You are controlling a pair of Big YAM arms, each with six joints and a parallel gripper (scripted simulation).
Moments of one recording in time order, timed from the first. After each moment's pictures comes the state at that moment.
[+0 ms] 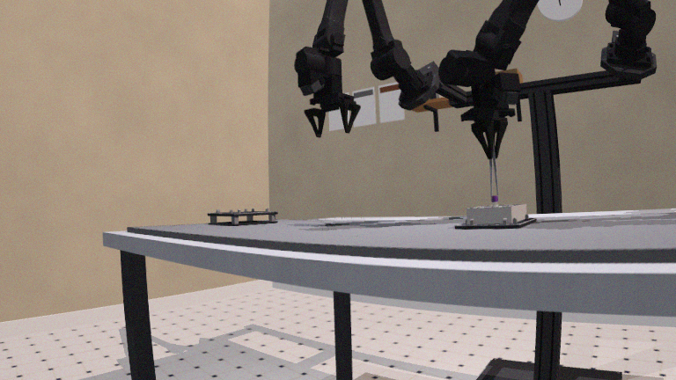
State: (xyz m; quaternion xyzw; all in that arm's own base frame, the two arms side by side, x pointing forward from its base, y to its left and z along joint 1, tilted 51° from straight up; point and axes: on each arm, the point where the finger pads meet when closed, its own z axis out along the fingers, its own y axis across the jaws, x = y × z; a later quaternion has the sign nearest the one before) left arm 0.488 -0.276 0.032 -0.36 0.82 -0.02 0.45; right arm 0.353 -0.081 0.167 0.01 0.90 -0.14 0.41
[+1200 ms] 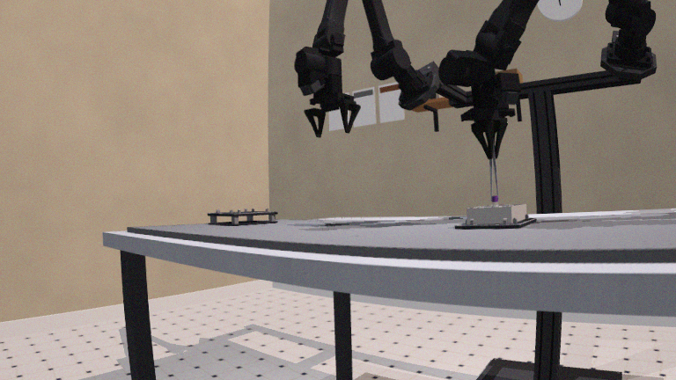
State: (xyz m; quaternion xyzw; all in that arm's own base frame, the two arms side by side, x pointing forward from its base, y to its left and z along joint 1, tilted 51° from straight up) left arm 0.488 -0.276 0.032 -0.36 0.82 -0.02 0.45; right arm 0.353 -0.081 0.167 0.01 0.90 -0.14 0.41
